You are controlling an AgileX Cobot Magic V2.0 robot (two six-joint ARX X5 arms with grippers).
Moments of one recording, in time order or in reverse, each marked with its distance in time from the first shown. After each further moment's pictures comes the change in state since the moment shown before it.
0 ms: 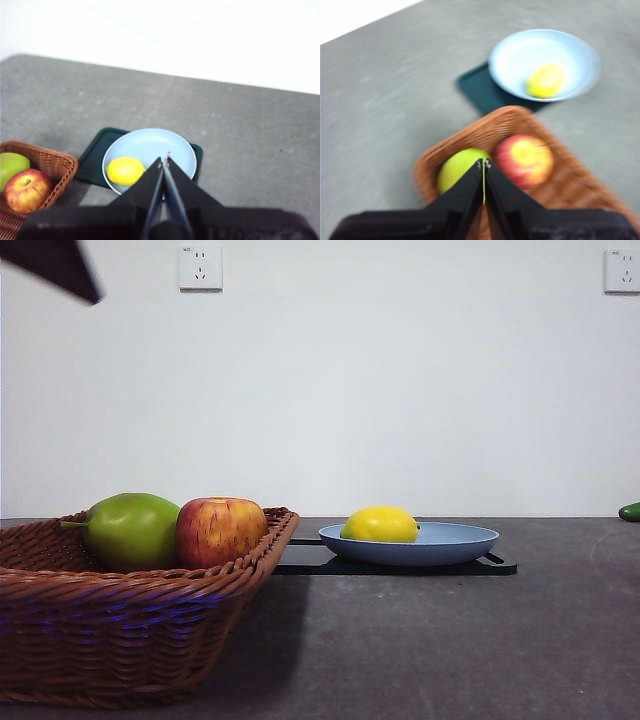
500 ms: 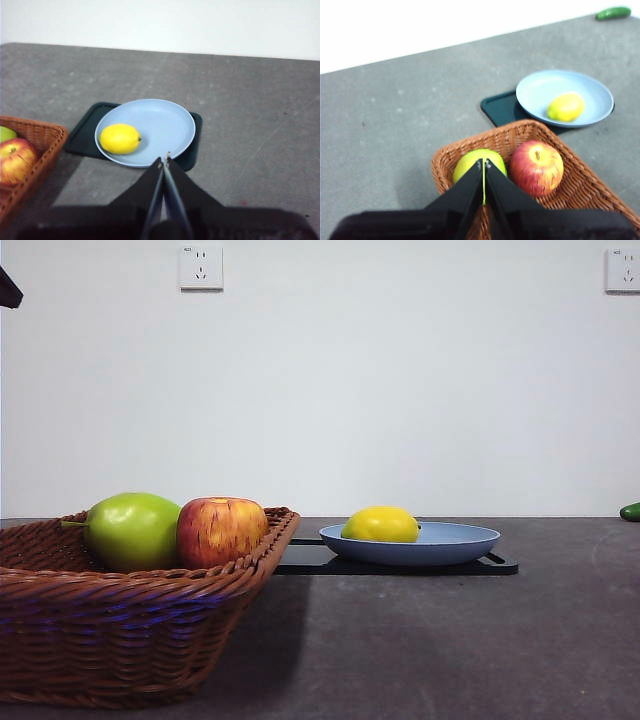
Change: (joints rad) left arm 0.044 -0.354 -0.339 0.209 0.001 -0.086; right arm 0.008 -0.187 -0.299 0.090 0.030 0.059
